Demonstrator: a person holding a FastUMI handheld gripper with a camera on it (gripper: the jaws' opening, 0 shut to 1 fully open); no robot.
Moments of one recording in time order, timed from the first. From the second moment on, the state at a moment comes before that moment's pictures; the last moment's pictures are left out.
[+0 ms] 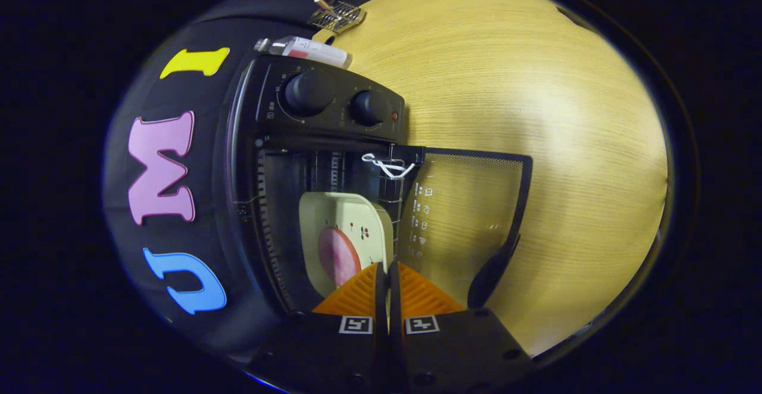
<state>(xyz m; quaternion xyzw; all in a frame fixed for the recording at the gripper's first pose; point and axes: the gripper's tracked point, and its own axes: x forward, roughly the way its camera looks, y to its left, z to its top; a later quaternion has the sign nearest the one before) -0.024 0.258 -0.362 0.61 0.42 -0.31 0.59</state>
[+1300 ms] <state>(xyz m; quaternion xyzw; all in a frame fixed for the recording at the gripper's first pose) 0.004 0.282 -0.355 0.64 0.41 -0.28 0.58</state>
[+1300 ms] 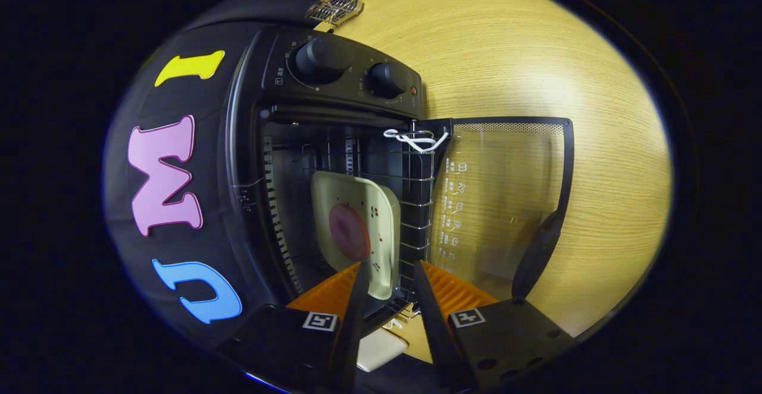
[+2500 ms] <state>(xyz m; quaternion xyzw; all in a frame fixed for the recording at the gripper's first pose) -0.109 0.258 -0.326 0.24 0.46 0.07 0.85</state>
